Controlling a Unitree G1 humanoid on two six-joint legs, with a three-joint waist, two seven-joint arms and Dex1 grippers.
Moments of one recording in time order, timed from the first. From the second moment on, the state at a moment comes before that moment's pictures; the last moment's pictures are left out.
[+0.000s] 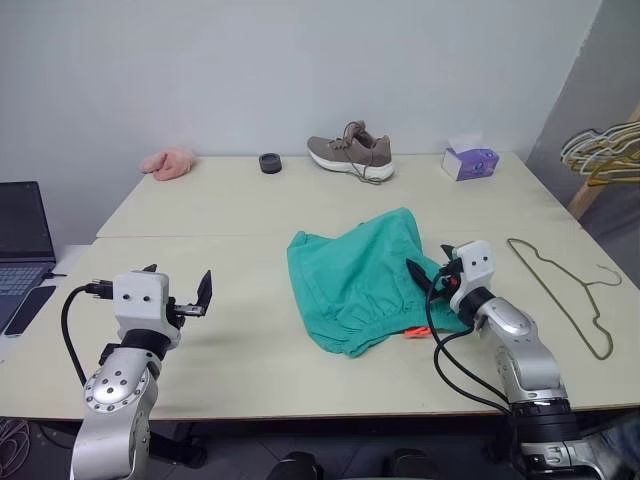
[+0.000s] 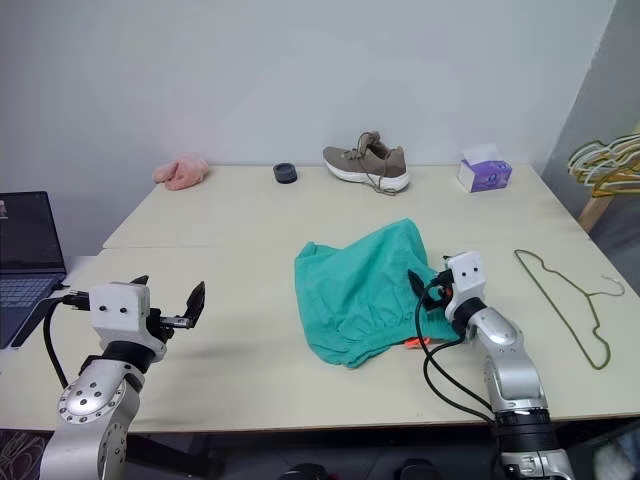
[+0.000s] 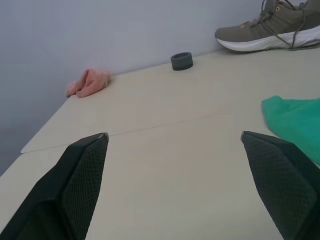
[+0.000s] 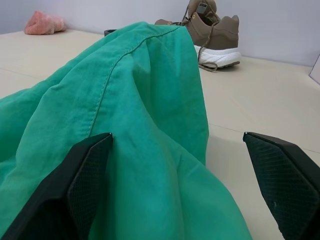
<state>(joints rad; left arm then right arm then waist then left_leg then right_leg) 0.16 0.37 0.32 -0.40 -0.18 0.30 -0.21 -0.22 -0.29 -0.02 0.00 0.18 0.23 0.39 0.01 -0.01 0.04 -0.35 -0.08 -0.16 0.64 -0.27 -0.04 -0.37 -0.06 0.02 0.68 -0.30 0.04</state>
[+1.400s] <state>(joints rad) 0.16 0.45 0.23 -0.42 -0.28 0.25 -0.51 -0.08 -0.42 0.01 -0.22 0.30 0.42 0.58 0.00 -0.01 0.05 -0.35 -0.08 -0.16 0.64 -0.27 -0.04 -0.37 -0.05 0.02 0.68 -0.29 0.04</state>
